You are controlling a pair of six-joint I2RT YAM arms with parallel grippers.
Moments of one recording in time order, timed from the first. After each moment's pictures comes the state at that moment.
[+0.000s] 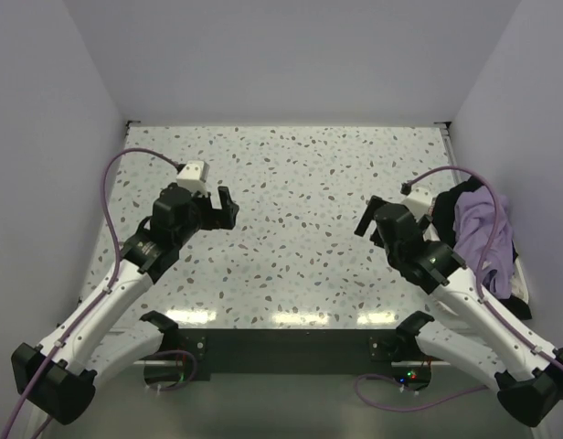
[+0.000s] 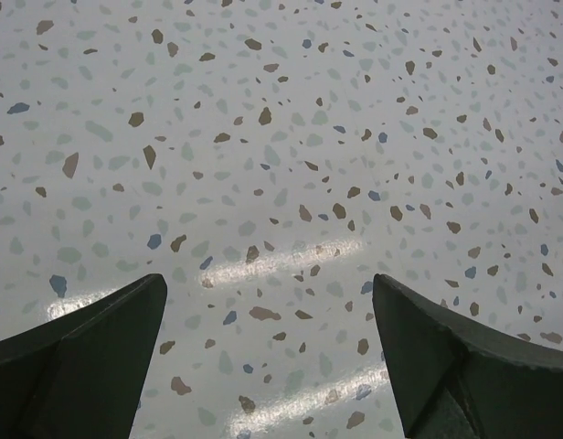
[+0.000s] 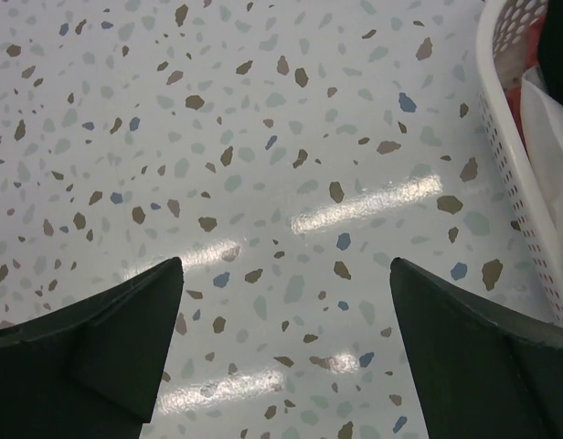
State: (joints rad) left arm -0.47 0.91 0.80 -0.31 -0.13 -0.31; right arm 0.62 0.85 0.83 -0.67 0.65 0.72
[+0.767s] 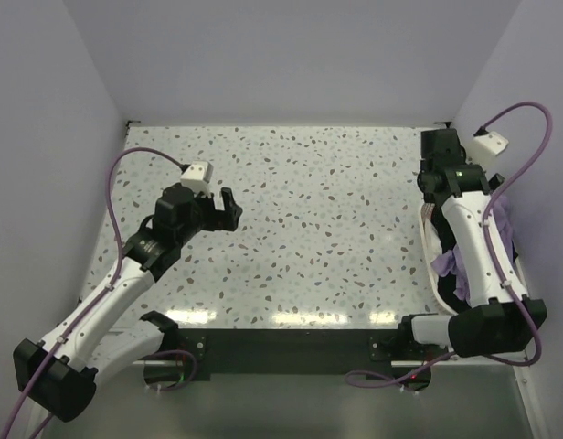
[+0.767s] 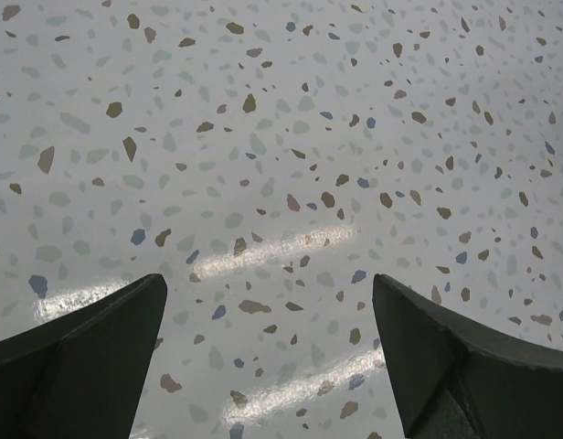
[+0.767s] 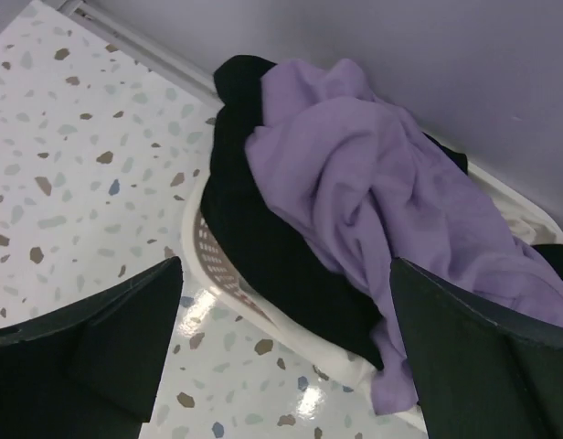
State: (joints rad) left arm -0.47 0.93 0.80 -0.31 -0.08 -0.31; right arm 0.10 1.31 1.41 -0.96 0.93 0.70
